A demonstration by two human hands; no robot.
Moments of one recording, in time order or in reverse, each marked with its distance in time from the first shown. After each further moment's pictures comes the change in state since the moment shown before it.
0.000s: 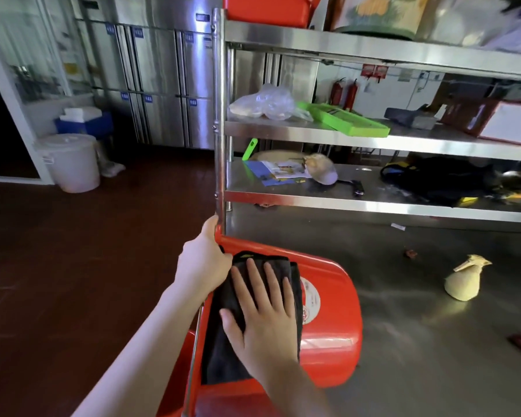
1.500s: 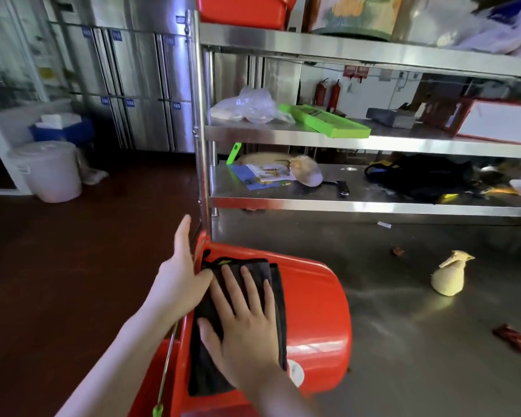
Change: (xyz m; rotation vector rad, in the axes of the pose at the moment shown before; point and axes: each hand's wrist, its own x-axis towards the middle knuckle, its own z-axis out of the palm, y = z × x) left_hand -0.003 -0.019 0.004 -0.155 -0.048 0.138; right_hand 0.012 -0.003 0.001 -0.041 -0.036 -0.013
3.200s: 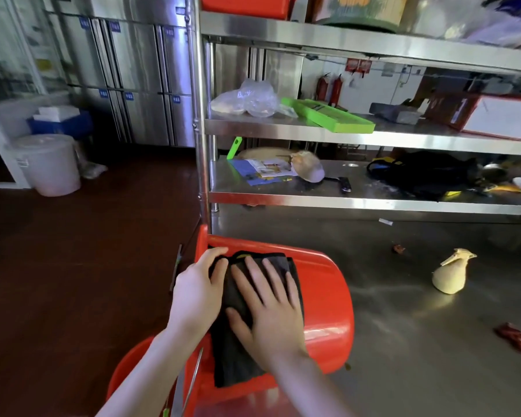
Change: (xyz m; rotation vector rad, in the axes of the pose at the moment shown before) left_hand -0.032 0.022 0.028 -0.040 0.089 0.047; right_hand 0.003 0.043 -0.005 0.012 -0.036 0.008
